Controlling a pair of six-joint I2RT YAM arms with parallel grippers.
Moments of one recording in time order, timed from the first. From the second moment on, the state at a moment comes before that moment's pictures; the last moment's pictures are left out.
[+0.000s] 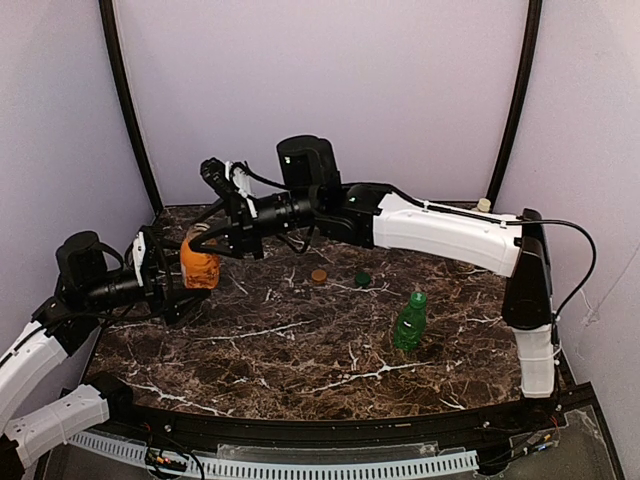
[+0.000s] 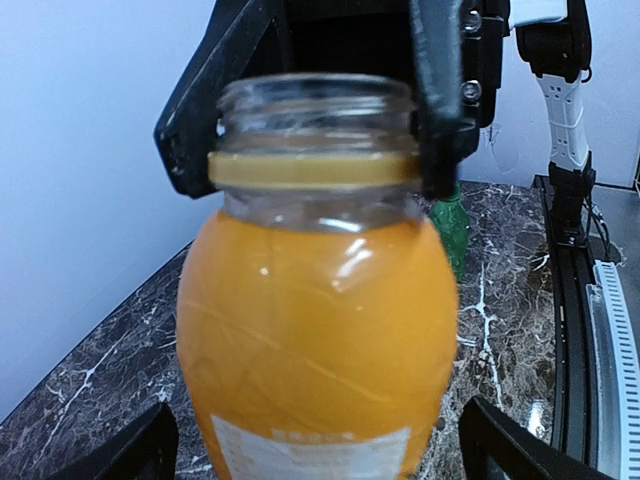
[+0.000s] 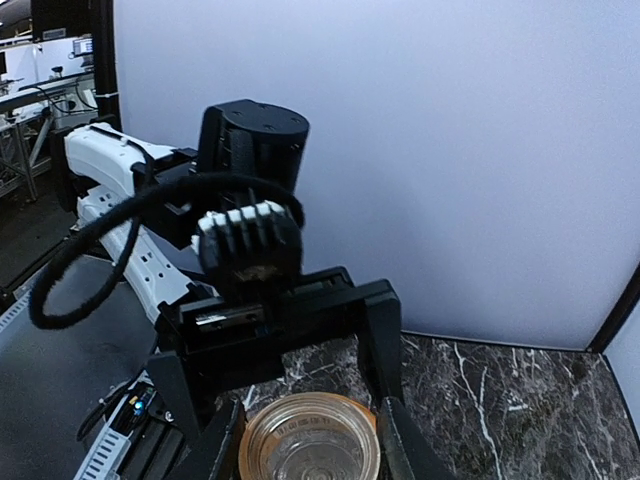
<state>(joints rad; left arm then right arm) -0.33 0.59 0.52 -0.13 0.73 0.28 1.09 2.09 2.01 -0.05 -0.73 -0.17</state>
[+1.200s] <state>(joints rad) -0.08 0.41 0.25 -0.13 0.35 0.02 0.70 2.37 1.86 0.09 -0.02 0.04</state>
